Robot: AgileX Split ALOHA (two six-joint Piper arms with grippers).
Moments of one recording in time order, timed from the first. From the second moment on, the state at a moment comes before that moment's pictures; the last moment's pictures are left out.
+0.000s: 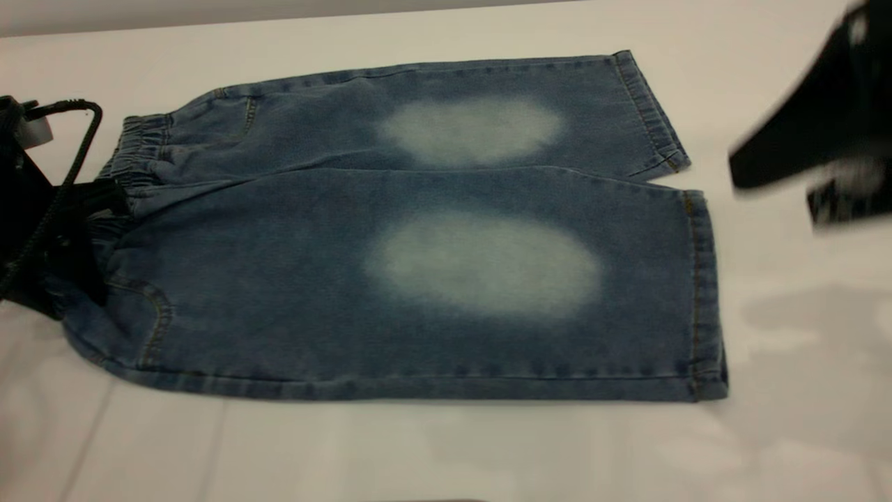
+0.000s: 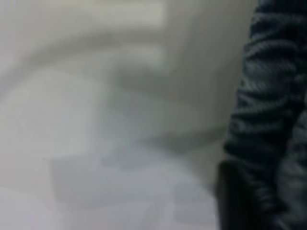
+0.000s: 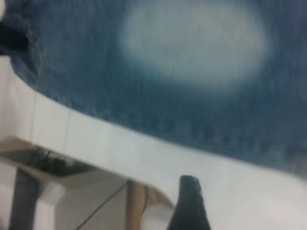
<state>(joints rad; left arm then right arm) 0.03 2.03 -0.86 -0.12 0.29 -0.27 0.08 1.41 -0.45 1.23 0.61 -0.87</state>
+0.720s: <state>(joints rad) -0.09 1.93 -0.86 -0.12 0.29 -0.24 0.08 1.92 -0.42 1.60 0.69 -1.19</state>
